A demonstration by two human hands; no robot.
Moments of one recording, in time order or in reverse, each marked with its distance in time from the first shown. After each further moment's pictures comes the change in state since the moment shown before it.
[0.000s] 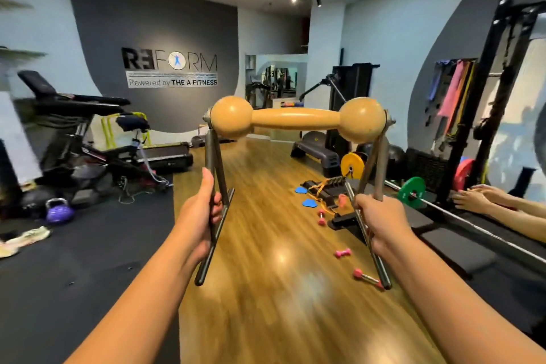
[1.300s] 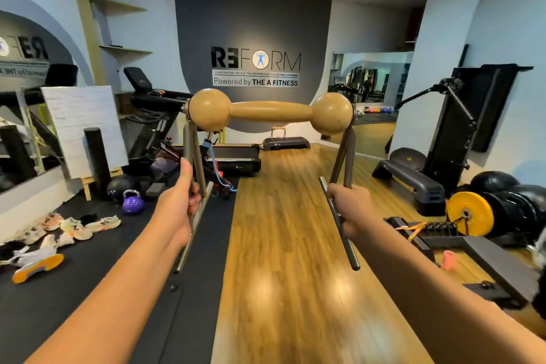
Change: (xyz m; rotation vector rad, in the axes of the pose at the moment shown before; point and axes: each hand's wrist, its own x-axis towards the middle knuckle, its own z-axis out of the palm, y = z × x) left_hand 0.493 0.057 -0.118 -0.061 0.448 0.203; right_hand 0.368 0.010 0.486 -0.042 -0.426 0.097
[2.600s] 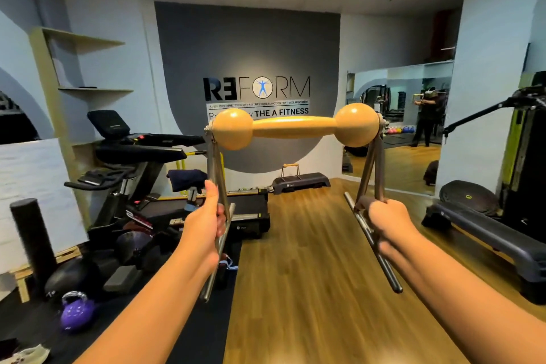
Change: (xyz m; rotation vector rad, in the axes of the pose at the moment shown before) left_hand 0.811 -0.141 0.356 0.100 -0.025 0.016; right_hand 0.862 -0.059 0.278 0.080 0.056 -0.078
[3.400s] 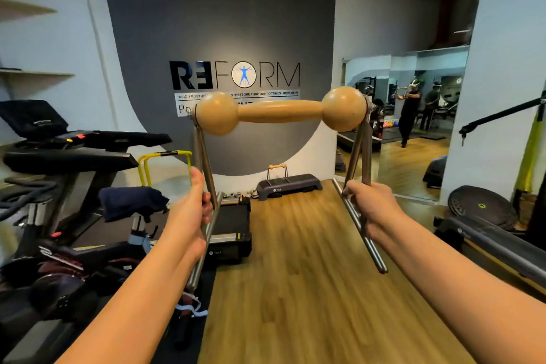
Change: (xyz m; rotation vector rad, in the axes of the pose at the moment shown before) left_hand 0.522 -0.090 0.210 0.004 0.007 0.006; right_hand 0.505 0.025 0.211 0.099 -0.064 0.015
